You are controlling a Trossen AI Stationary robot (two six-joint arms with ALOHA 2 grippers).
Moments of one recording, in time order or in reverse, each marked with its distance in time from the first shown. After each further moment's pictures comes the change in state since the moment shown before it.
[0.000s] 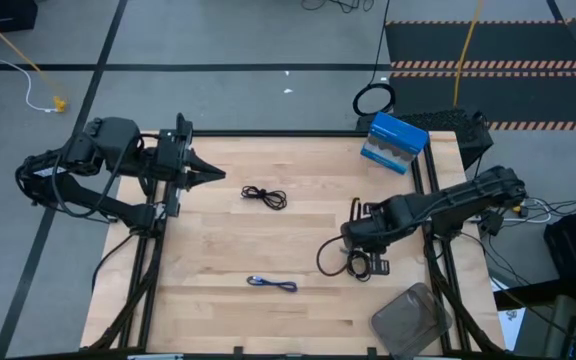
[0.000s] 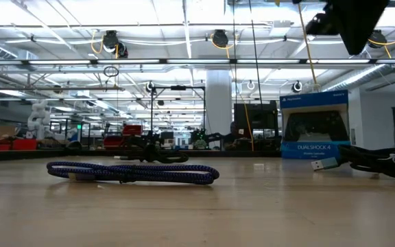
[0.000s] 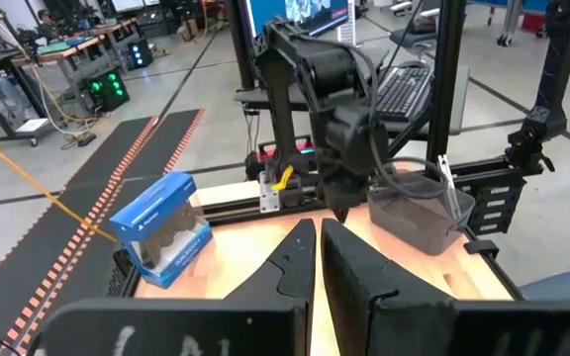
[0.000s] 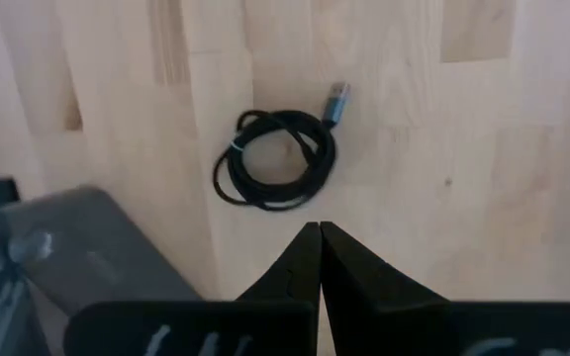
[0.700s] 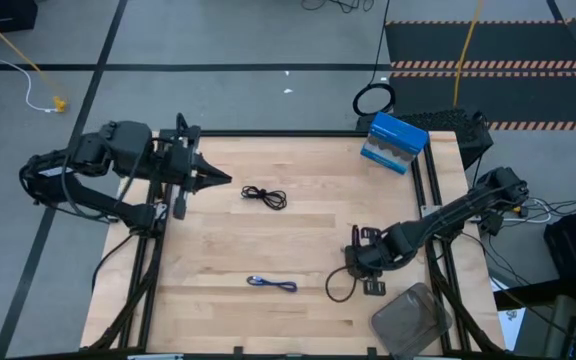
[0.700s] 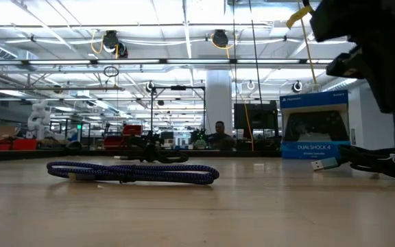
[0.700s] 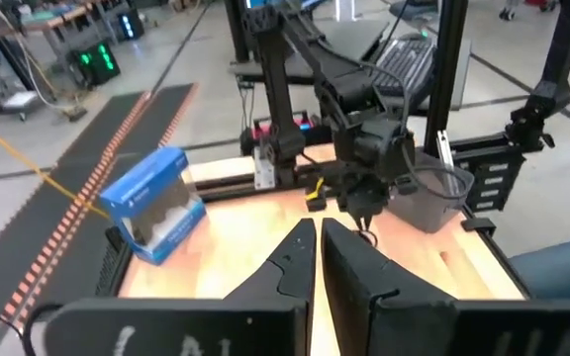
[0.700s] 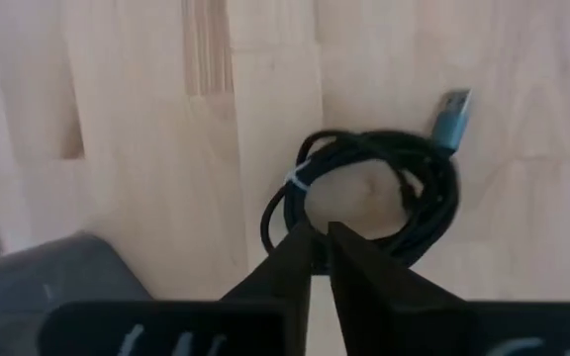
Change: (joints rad) left arm -0.004 0.041 0.002 -0.040 0.000 -0.015; right arm 0.157 -0.007 -0.346 0.471 0.000 0.172
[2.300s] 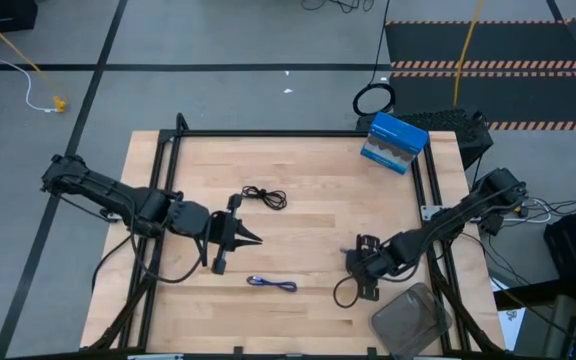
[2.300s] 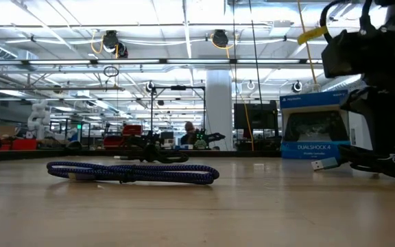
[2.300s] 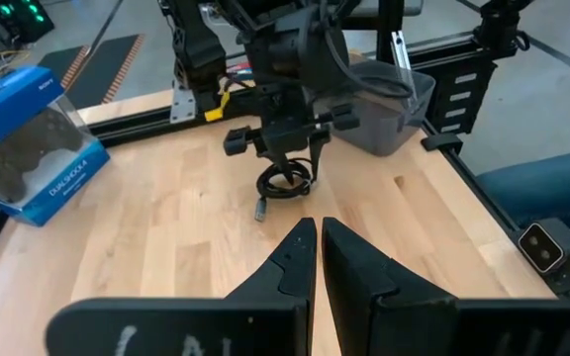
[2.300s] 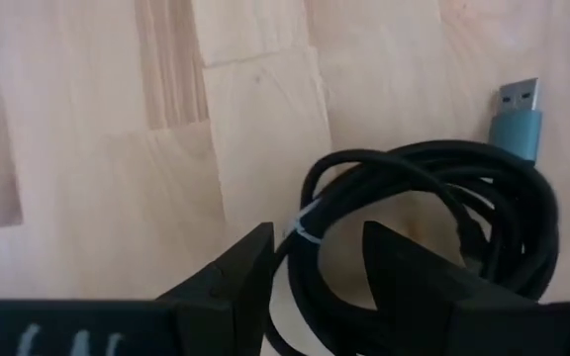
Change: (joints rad) left arm -0.299 0.090 -0.517 0.480 -0.188 -0.082; right arm 0.071 0.027 -0.234 0.383 0.100 0.159
